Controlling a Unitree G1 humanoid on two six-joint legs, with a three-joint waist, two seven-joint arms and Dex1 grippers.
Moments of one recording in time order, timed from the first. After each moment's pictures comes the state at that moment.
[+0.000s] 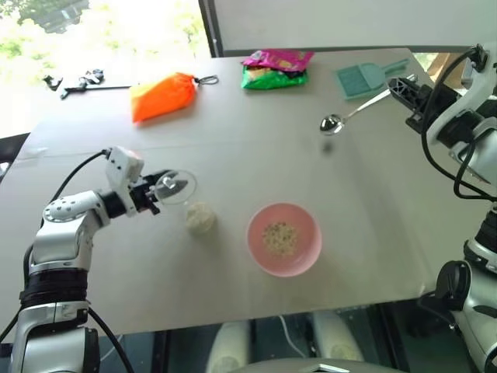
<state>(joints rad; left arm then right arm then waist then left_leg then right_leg) -0.35 0.78 0.23 0.27 -0.40 0.30 -1.04 -0.77 -0.49 -0.47 -0.18 1.13 1.09 -0.03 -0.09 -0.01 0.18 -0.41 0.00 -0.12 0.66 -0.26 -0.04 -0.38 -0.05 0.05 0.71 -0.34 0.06</state>
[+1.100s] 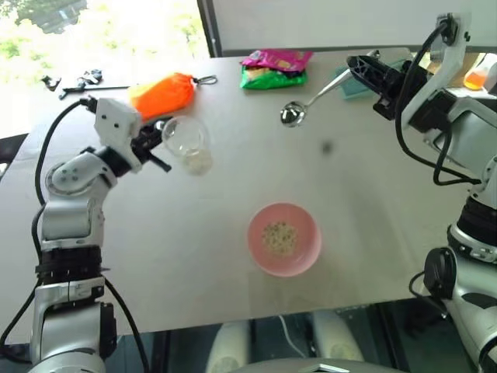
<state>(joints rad) -0.55 0.70 0.22 0.18 -0.22 0.07 -0.70 -0.90 -0.41 -0.32 -0.24 1.19 1.06 0.01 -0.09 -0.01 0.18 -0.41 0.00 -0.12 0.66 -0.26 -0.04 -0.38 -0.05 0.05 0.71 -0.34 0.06</state>
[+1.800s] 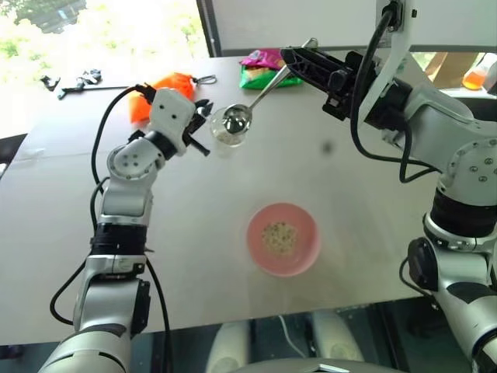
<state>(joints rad) -0.67 0.54 0.08 0.22 -0.11 0.01 -0.58 -0.97 -0.37 -0.09 -0.31 1.12 1.00 0.09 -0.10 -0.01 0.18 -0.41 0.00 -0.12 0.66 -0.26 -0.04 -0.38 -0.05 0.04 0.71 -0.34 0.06</state>
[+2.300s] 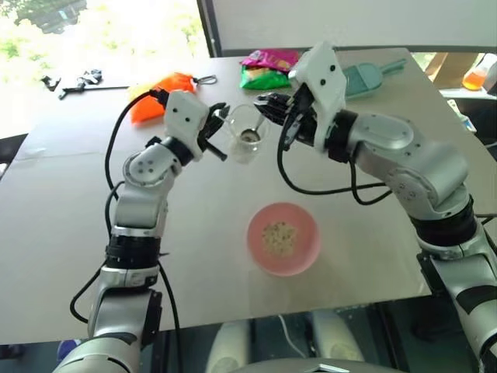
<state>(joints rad) -0.61 0.47 0.07 0.04 -0.13 0.17 -0.54 -0.94 -0.45 0.32 -0.31 0.53 0.72 0.37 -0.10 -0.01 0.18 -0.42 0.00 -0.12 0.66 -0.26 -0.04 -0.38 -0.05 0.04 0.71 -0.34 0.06</state>
